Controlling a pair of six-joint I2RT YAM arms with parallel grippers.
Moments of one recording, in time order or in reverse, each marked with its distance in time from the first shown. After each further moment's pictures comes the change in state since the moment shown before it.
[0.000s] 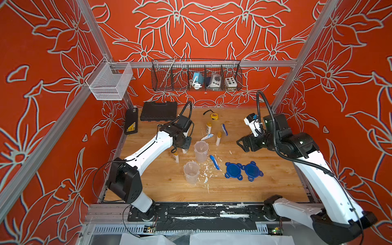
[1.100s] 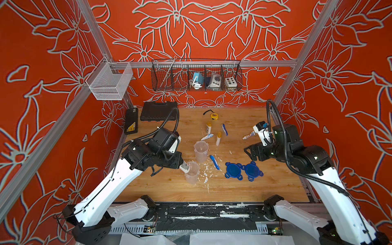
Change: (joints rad) left arm -0.187 -0.457 -0.031 -0.321 0.241 -0.277; right arm 0.000 -0.164 -0.079 -0.071 0.064 0.058
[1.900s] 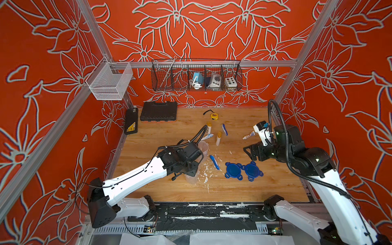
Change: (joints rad) left arm -0.241 0.176 -0.257 0.288 -0.258 -0.018; right arm 0.005 -0.020 -0.014 0.041 -0.033 0.007
